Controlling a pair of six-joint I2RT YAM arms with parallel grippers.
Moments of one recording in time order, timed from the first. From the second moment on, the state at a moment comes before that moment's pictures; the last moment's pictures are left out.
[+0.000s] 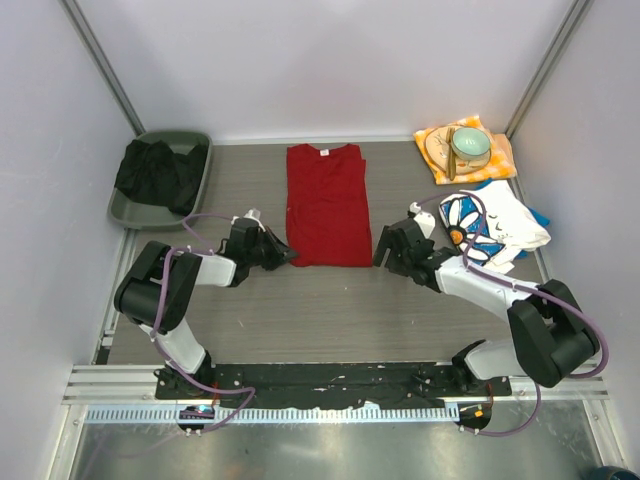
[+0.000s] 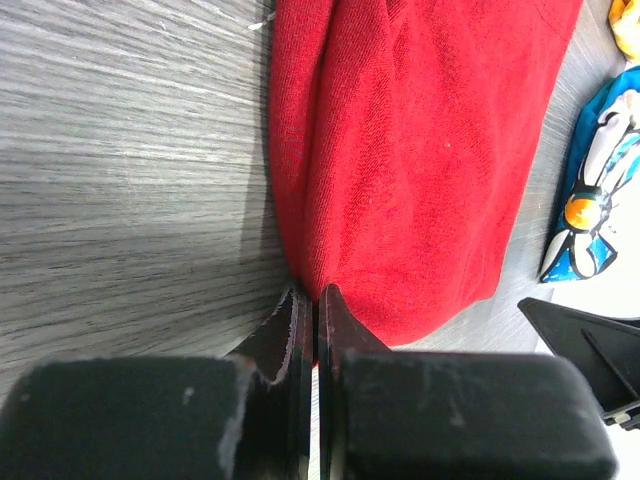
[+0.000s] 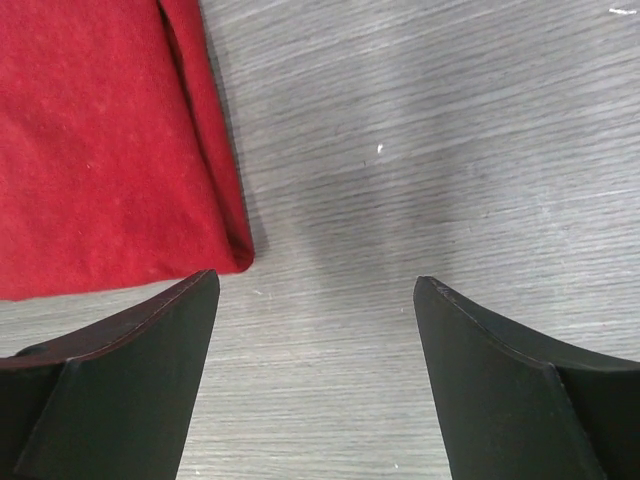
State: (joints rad) left arm -0.37 1.71 0.61 0.43 0.28 -0.95; right arm 0.54 1.36 0.68 -0.21 0.29 0.74
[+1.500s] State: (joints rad) left arm -0.37 1.68 0.56 0.45 0.29 -0.95; right arm 0.53 1.60 0.62 0.26 0.06 0.88
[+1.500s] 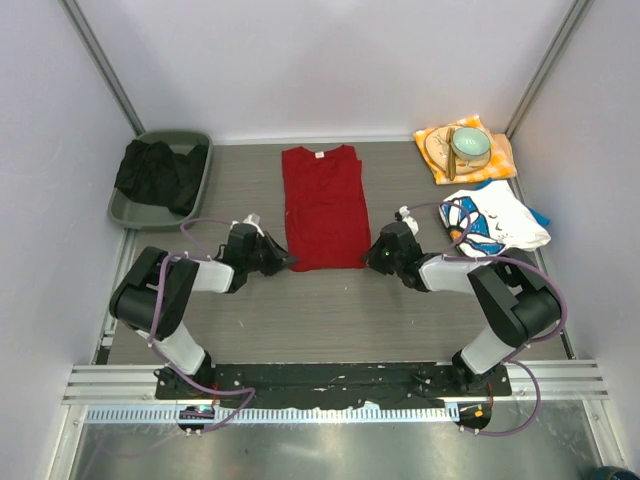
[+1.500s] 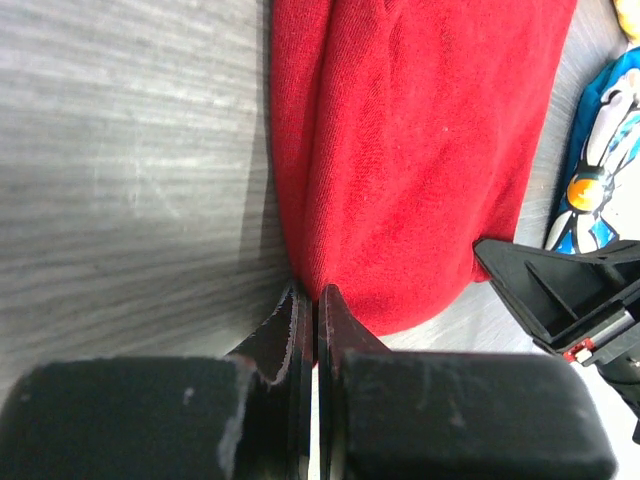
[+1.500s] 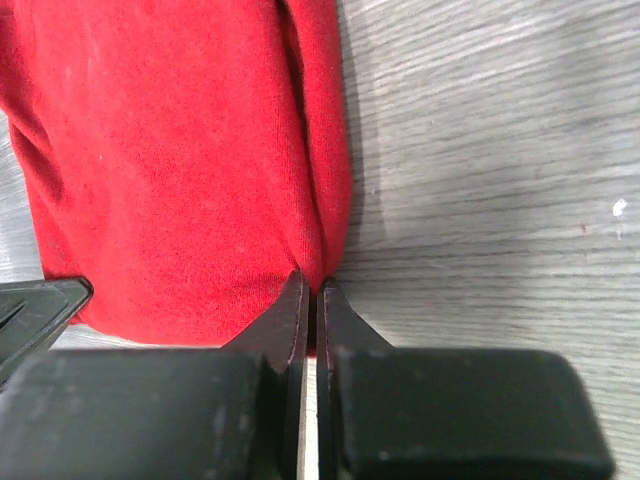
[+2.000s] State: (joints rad) left arm -0.41 1.29 0.33 0.18 0.28 -0.94; right arm 0.67 1.26 0.47 0.05 0.12 0.88
